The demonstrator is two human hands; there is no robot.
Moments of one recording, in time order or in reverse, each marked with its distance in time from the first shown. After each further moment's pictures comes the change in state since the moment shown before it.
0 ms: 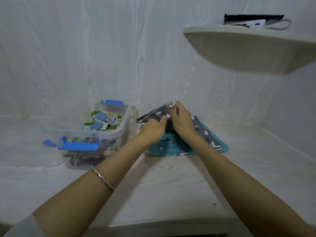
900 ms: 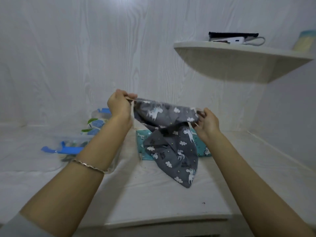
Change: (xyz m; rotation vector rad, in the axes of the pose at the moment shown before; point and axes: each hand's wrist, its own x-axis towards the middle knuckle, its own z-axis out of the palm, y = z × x) left_hand 0.007 0.036 -0.075 -1.122 0.555 0.062; right_hand -0.002 -0.003 -0.088 0.963 0.326 0.590
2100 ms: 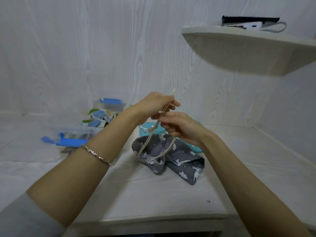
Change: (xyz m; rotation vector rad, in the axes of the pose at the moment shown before) left_hand -0.029 -0.012 0.017 0.826 -0.846 0.032; right_hand -0.044 0.033 0.036 -0.635 -0.851 0.116
